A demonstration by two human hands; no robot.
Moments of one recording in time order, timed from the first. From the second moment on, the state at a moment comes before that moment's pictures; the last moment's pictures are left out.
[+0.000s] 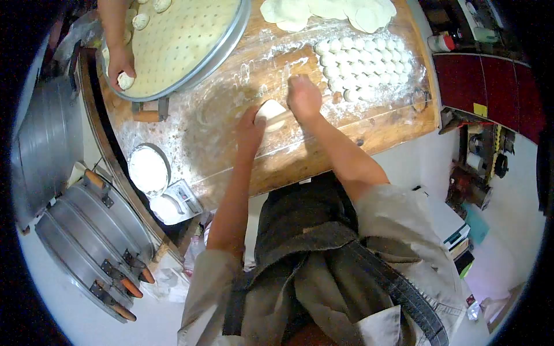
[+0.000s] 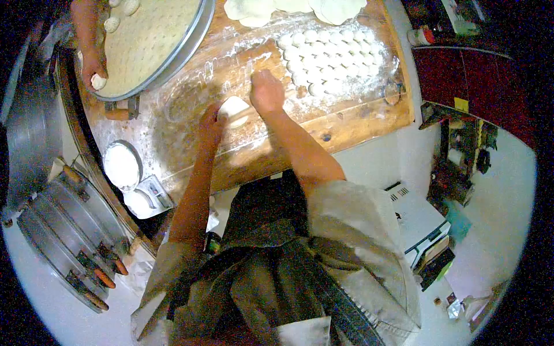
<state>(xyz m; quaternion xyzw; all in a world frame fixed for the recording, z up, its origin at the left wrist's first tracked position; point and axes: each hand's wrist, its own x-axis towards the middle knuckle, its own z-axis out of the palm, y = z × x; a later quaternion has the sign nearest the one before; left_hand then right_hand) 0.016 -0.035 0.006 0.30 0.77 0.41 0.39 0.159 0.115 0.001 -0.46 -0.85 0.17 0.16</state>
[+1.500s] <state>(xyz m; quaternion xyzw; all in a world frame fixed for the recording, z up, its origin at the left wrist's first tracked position) 0.064 0.090 -0.020 0.69 0.70 0.19 0.05 0.245 0.075 0.034 -0.38 -0.87 0.32 -0.01</state>
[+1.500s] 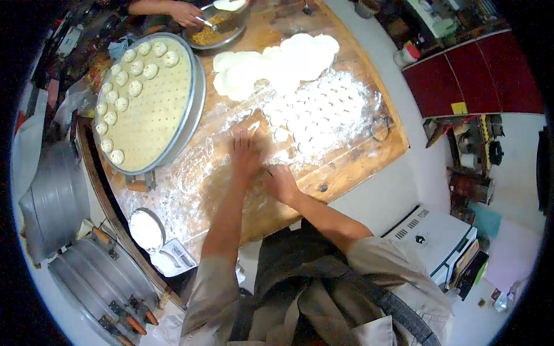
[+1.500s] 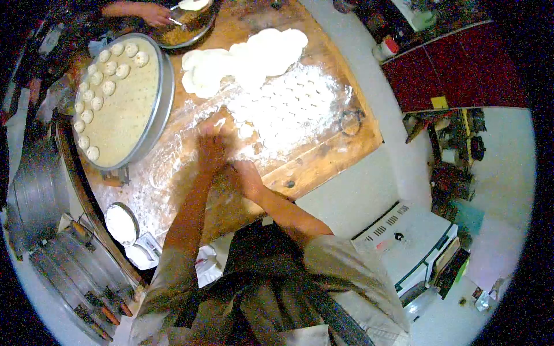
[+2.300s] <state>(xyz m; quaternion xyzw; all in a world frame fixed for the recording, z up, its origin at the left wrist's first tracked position) 0.042 -0.001 0.006 0.58 0.72 0.30 0.22 0.173 0.132 0.003 -0.42 -0.88 0.16 0.16</state>
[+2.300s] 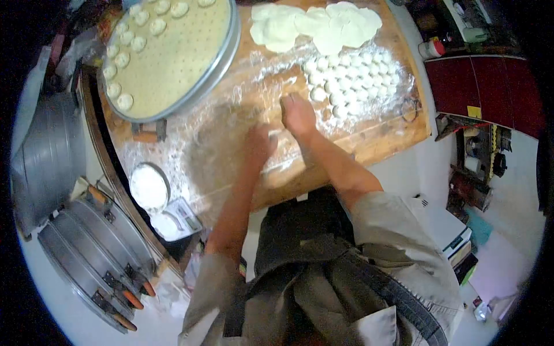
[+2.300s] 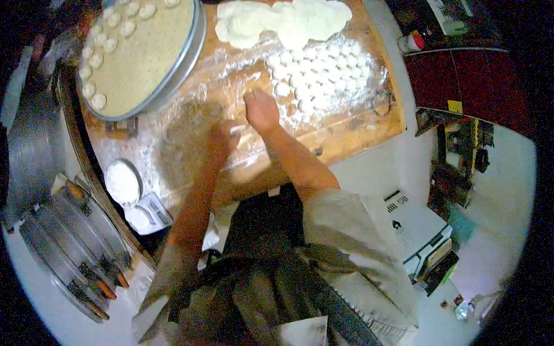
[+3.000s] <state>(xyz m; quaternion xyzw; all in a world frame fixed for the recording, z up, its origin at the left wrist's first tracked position) 0.027 -0.015 0.000 0.37 0.78 0.35 0.37 0.202 0.091 0.003 -0.38 -0.89 0.11 0.21</state>
